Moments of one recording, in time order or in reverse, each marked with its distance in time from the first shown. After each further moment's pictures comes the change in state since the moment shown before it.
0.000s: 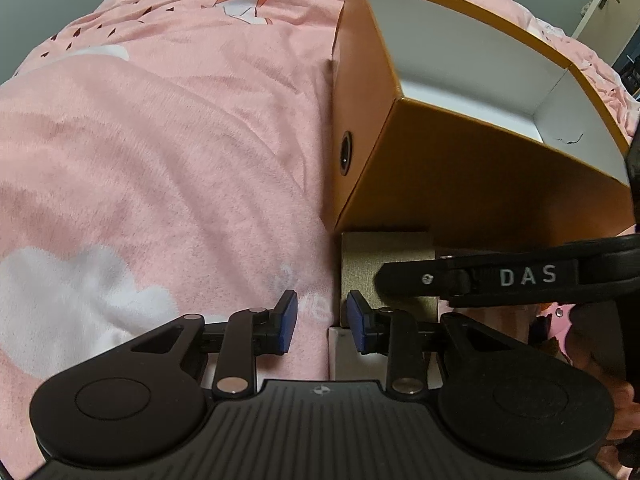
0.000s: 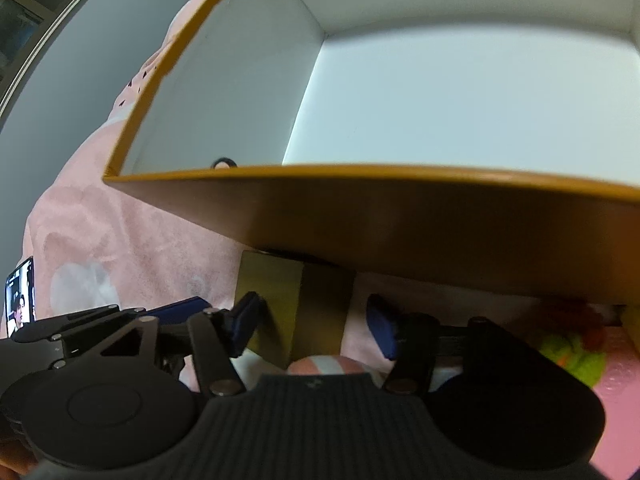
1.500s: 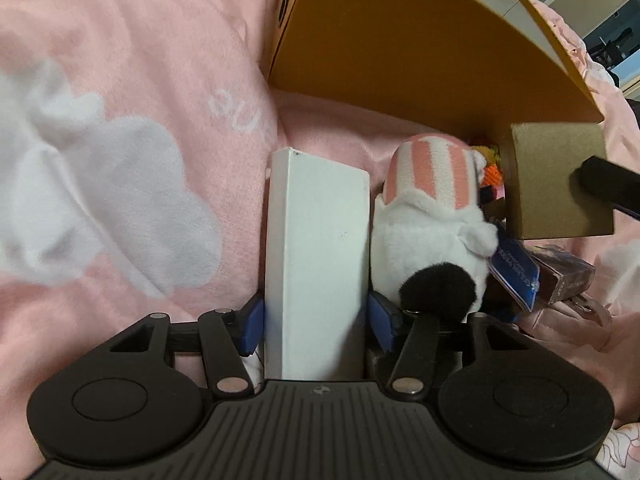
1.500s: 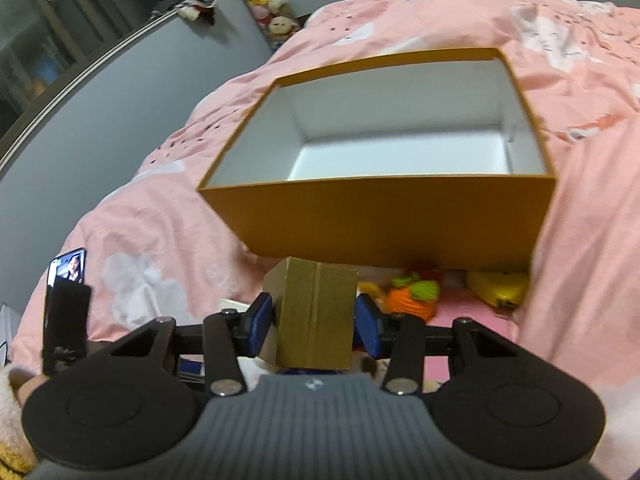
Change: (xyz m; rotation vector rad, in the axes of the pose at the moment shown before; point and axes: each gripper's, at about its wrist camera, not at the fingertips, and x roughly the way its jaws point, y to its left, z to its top) left arm -0.022 -0.023 -0.063 -0.018 0.165 -0.167; right arm -0.156 -0.008 -0.093 -0.084 -0.332 -0.119
